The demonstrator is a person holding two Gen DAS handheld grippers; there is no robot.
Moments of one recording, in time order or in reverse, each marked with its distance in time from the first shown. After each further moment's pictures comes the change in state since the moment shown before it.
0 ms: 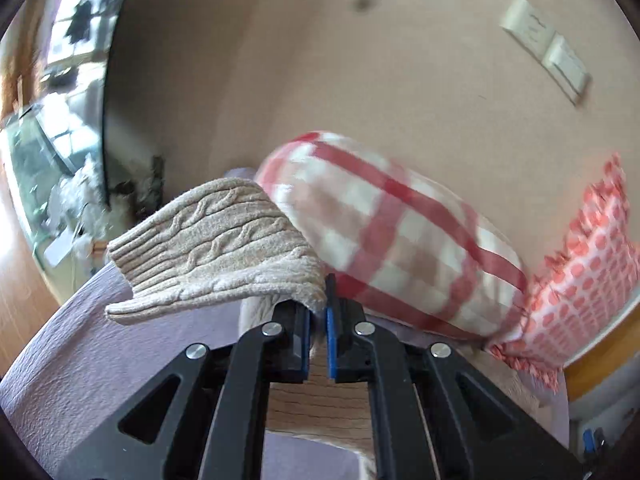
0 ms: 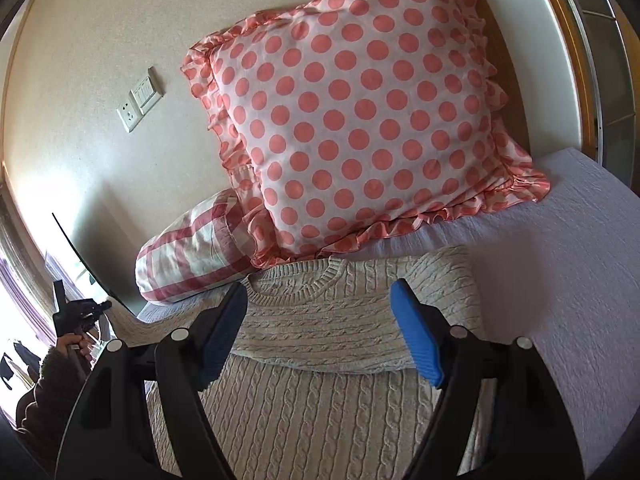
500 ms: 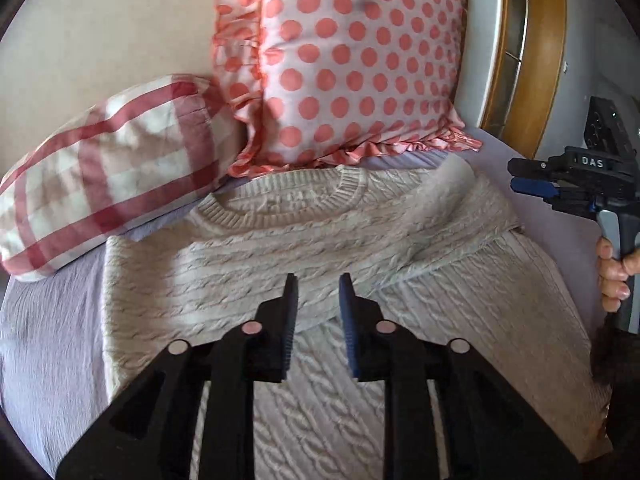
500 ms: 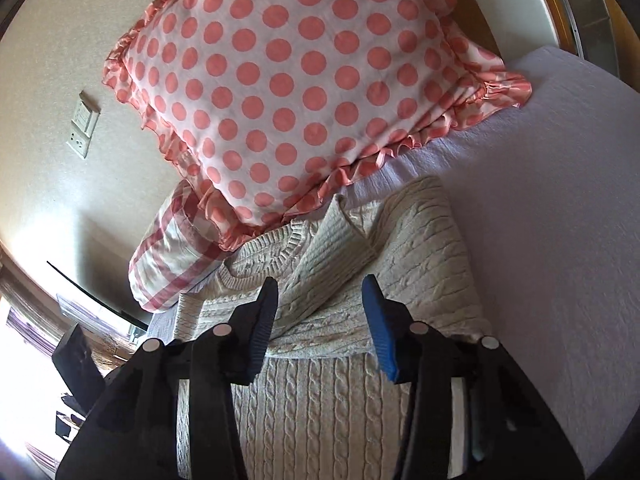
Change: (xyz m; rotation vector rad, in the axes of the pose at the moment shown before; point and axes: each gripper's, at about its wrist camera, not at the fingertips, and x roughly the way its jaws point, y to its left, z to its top) left arm 0.013 -0.212 -0.200 0.675 0.225 -0.255; right arm 0.064 -0.058 -0.005 0.220 0.237 0.001
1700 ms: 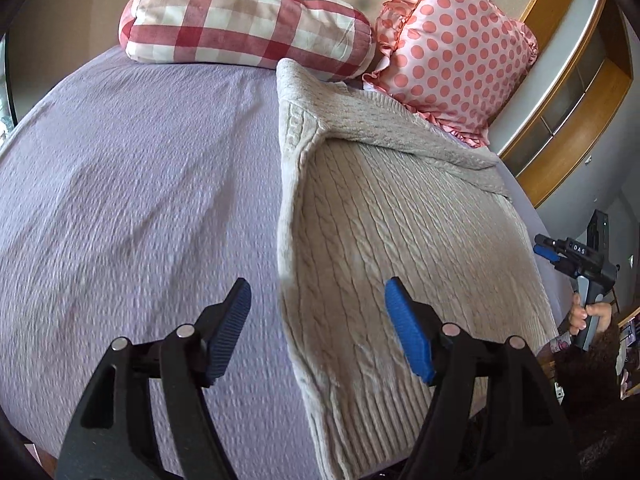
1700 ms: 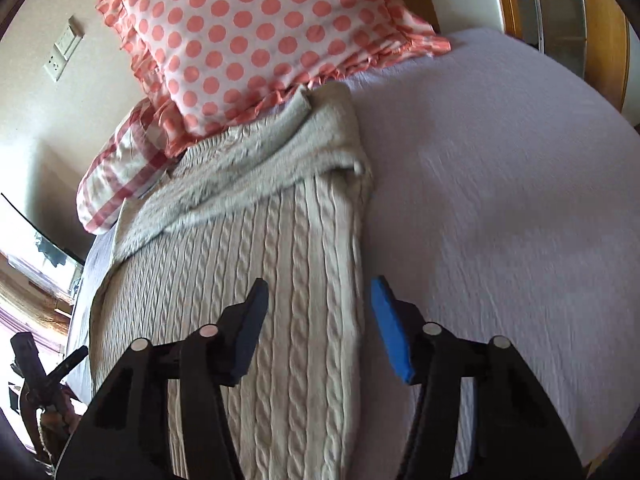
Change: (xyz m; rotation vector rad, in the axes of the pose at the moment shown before) left arm -0.120 0.101 -0.170 -0.396 0.097 -0.102; right arm -0.085 -0.031 -0.125 -0.074 0.116 -0.197
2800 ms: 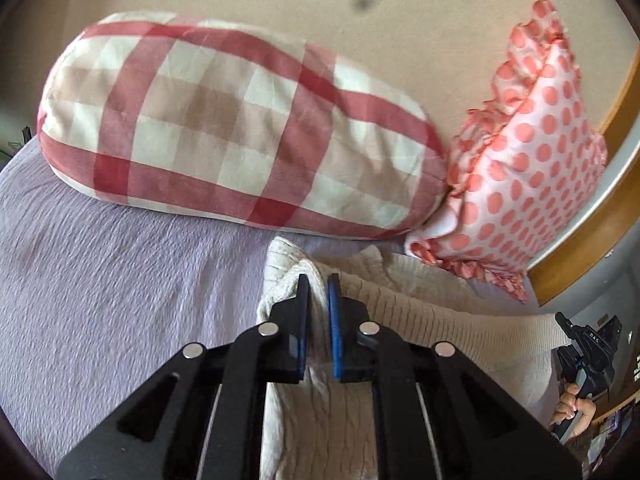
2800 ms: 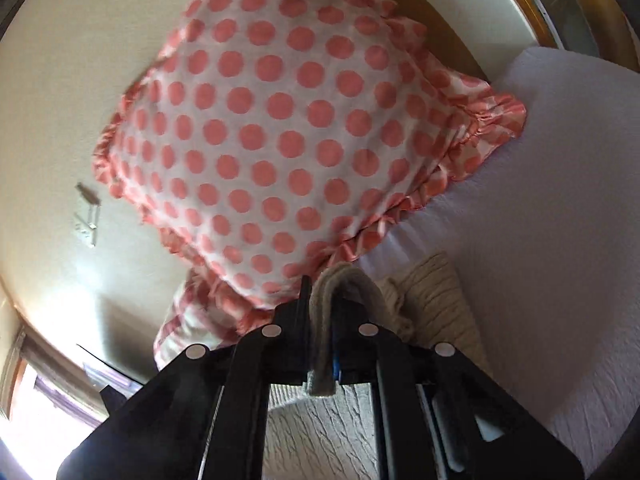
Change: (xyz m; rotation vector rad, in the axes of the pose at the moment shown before) left arm 0.118 0.022 0.243 -0.189 -0.112 0.058; right arm 0.093 0.000 0.184 0.317 -0.270 0.211
